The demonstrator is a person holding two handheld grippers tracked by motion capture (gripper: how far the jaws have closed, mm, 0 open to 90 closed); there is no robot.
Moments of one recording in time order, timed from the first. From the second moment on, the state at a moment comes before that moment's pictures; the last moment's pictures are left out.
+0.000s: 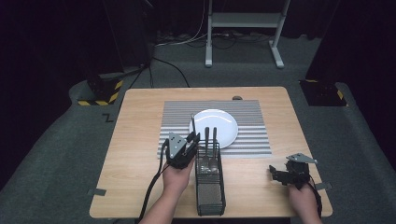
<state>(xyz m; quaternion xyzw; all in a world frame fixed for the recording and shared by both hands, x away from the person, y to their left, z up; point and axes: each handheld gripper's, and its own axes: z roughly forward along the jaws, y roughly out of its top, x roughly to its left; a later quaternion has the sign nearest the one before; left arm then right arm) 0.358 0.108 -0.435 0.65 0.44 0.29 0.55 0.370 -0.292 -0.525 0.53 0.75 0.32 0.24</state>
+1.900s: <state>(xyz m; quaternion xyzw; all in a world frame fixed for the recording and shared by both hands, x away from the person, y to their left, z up) 0.328 0.096 -0.430 0.62 0.43 0.31 0.58 0.370 -0.292 -0.525 0.53 0.75 0.32 0.24</state>
